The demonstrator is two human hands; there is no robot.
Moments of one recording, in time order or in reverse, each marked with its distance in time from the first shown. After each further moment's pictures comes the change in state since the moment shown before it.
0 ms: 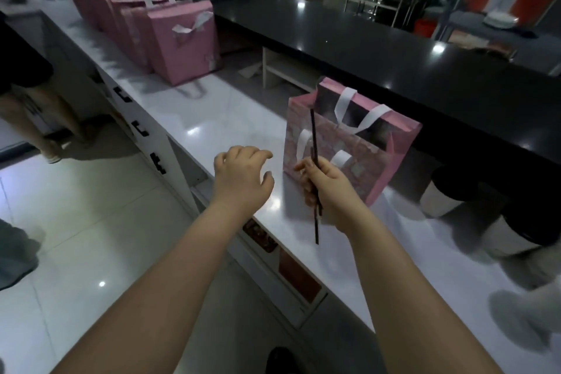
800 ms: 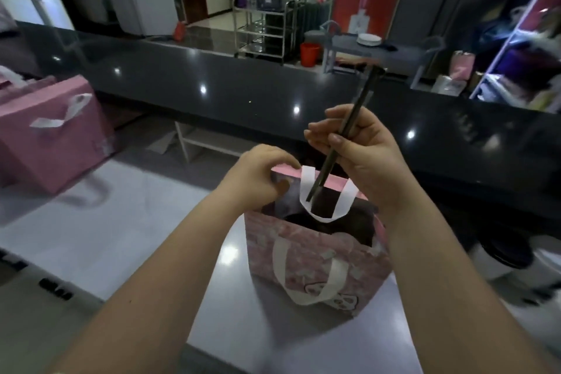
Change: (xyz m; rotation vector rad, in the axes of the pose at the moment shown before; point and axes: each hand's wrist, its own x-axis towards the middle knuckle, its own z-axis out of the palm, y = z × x) left_hand 0.261 0.039 0.040 -0.459 -0.289 0.619; right_hand 0.122 -0.141 -0.085 0.113 0.225 -0.586
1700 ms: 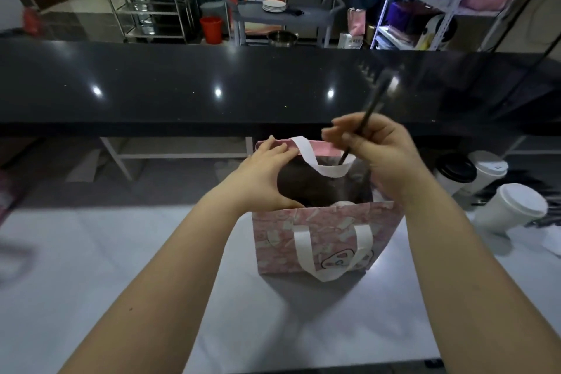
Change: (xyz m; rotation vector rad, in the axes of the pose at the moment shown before) left_hand 0.026 -0.047 0.020 -0.037 -0.562 0.186; right_hand -0.037 0.027 0.009 -0.439 0.459 0.043
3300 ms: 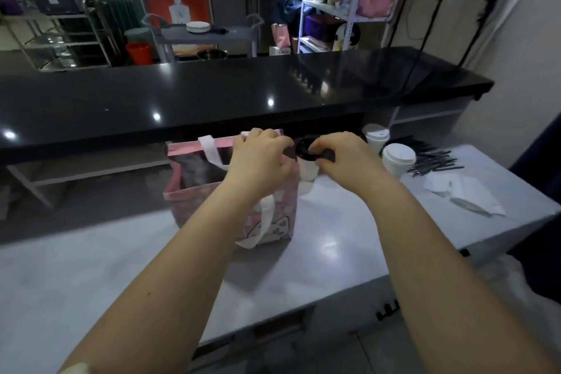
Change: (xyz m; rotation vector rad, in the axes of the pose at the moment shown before) left_hand 0.002 0.173 0.049 0.317 0.318 0.168; right_hand -0.118 -0.041 -0.090 -1.097 0.143 0.158
